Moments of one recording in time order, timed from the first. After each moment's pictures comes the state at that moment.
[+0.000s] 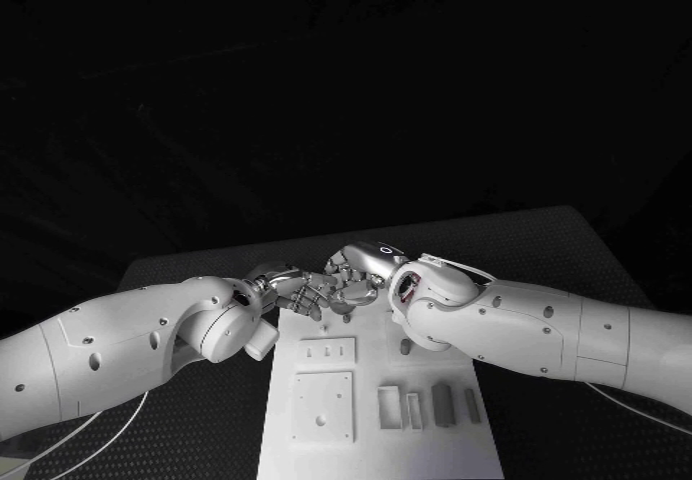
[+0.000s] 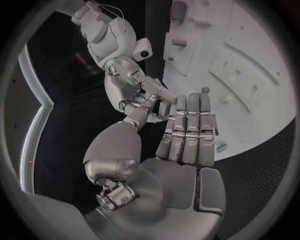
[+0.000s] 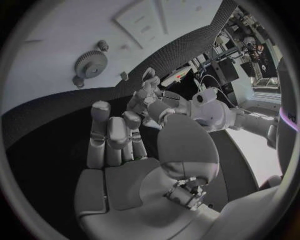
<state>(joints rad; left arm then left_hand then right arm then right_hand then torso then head) 1.30 -0.69 -0.15 1.43 -0.35 -0.25 -0.11 0.87 -0.03 0.43 -0.22 0.05 0.92 0.15 0.38 0.37 1.21 0.10 0.13 0.22 1.09 0.06 0.29 0.90 0.02 1.02 -0.04 0.10 0.79 1.25 -0.56 -0.09 1.39 -1.48 -0.39 -0.16 1.08 -0.06 0.58 -0.29 0.06 0.96 0.06 0.35 0.48 1.17 -0.02 1.09 1.13 1.29 -0.12 1.41 0.94 0.23 1.24 -0.04 0.85 1.31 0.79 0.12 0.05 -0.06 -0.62</state>
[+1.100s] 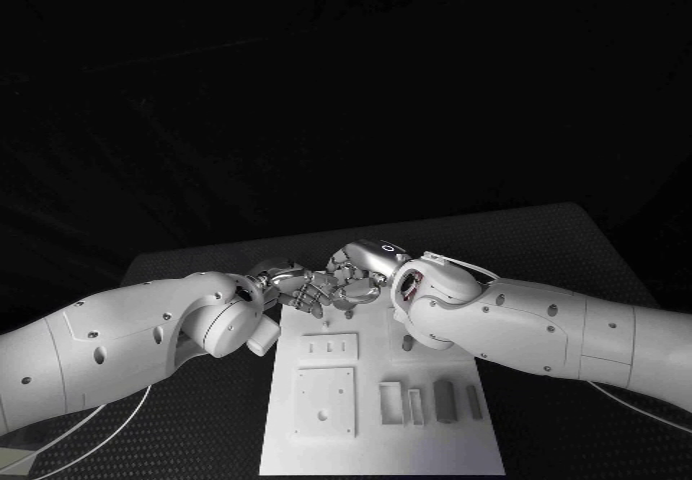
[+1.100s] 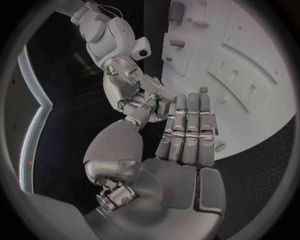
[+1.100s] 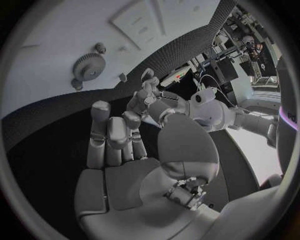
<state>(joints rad) 1.30 -0.69 -0.15 1.42 -0.35 -0.25 -0.12 0.92 -0.01 0.46 -0.24 0.05 0.94 0.13 0.39 0.38 1.23 0.09 0.13 0.23 1.11 0.05 0.29 0.92 0.01 1.03 -0.04 0.10 0.81 1.24 -0.56 -0.09 1.40 -1.47 -0.39 -0.16 1.07 -0.06 0.58 -0.29 0.06 0.96 0.06 0.35 0.48 1.17 -0.02 1.09 1.13 1.29 -0.12 1.41 0.94 0.23 1.24 -0.04 0.85 1.31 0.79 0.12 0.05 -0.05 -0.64</state>
